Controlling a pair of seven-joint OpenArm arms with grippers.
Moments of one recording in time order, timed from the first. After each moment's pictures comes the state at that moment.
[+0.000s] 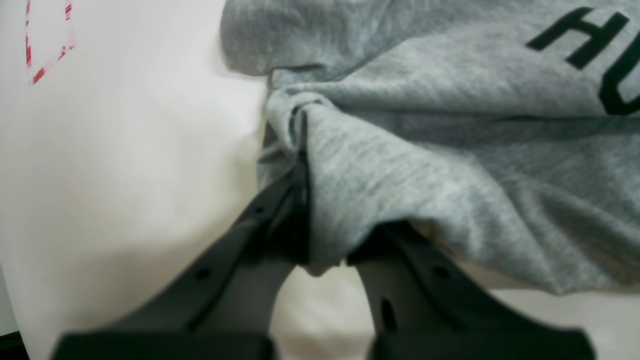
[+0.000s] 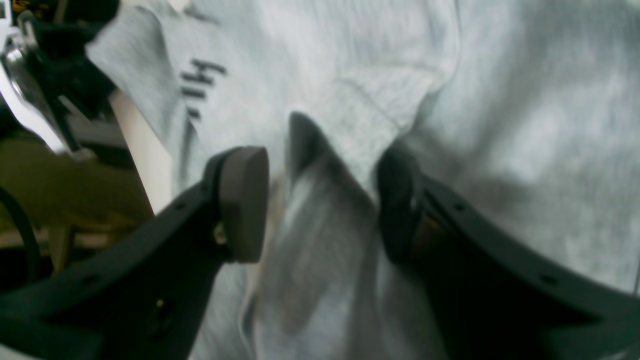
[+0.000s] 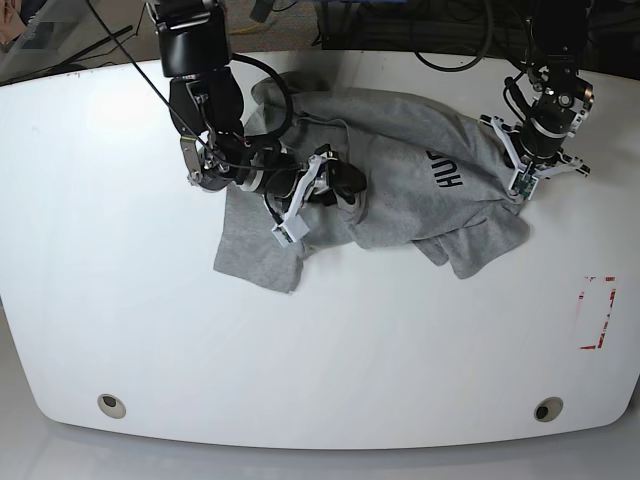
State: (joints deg) left arm 18.4 -15.2 -14.7 102.7 6.1 -27.7 33.6; right arm 4.2 3.0 -7.7 76.5 45.6 32.9 -53.7
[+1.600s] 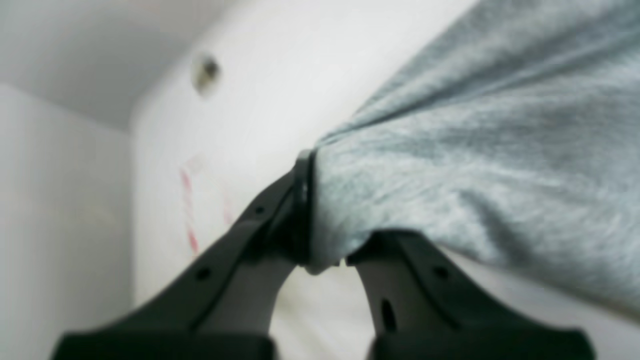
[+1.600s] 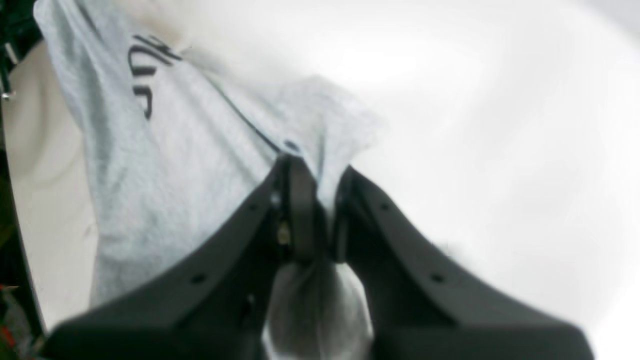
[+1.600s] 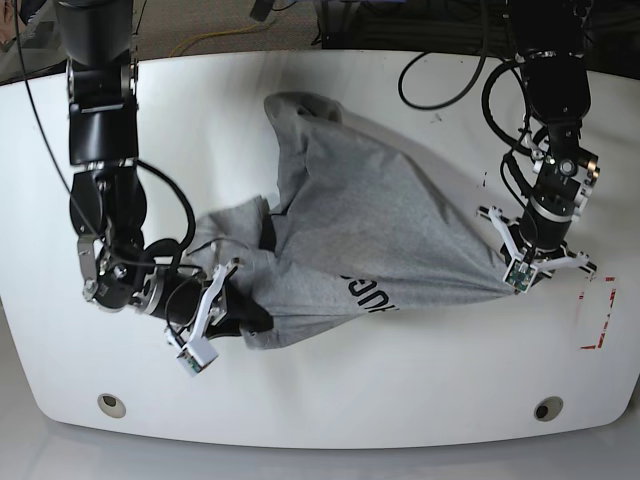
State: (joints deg) left arm -2.3 -14.8 -10.8 105.9 11.1 -28.7 32.5; right arm 29.8 22.9 -8.0 78.4 51.0 39.2 -52.6
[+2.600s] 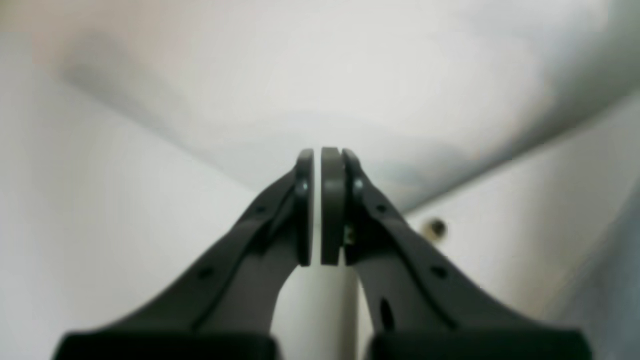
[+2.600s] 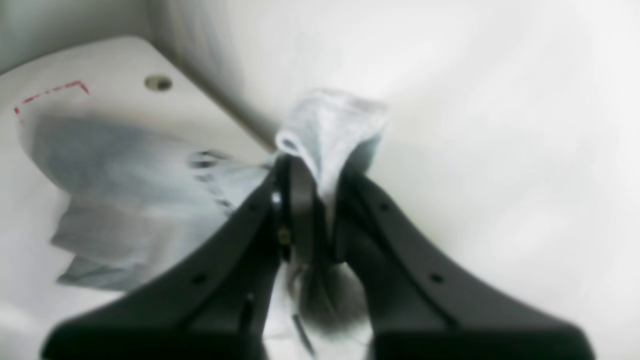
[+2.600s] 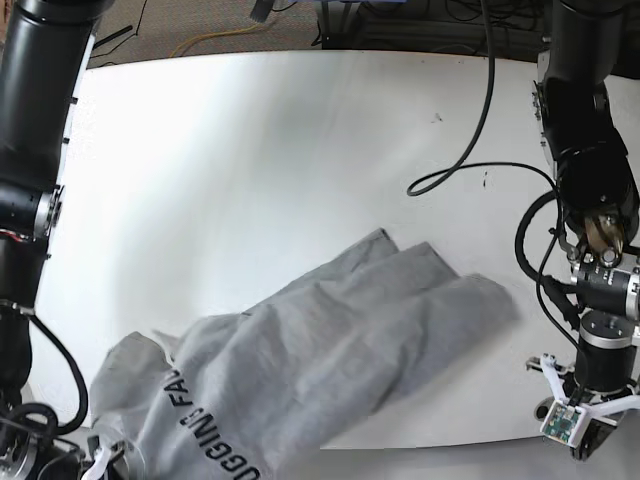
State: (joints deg) left arm -30.0 -20.8 -2.1 114.2 19.7 -28.3 45.6; right arm 62.7 31.2 -7.7 71.1 51.4 41.1 -63.7
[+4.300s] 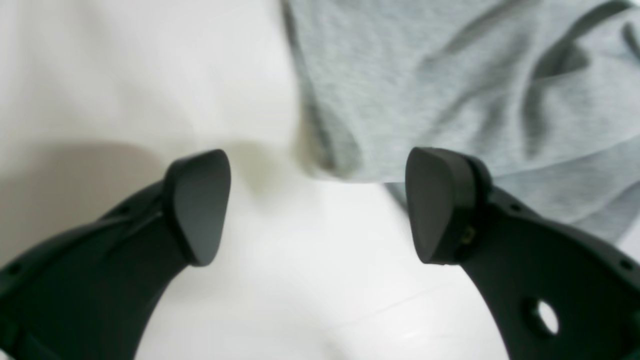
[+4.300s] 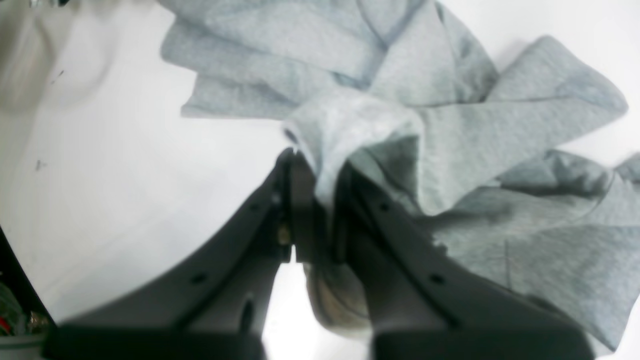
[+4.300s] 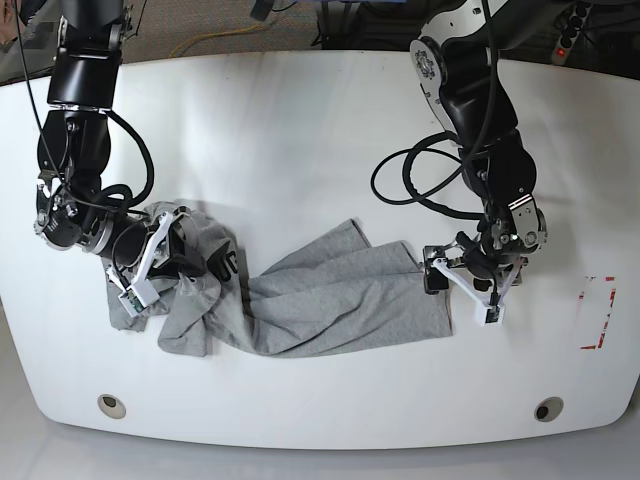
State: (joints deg) left arm -22.0 5.9 -27.3 72.2 3.7 -27.4 46.0; right arm 11.4 25.4 8.5 89.3 50.8 40.9 -63.4
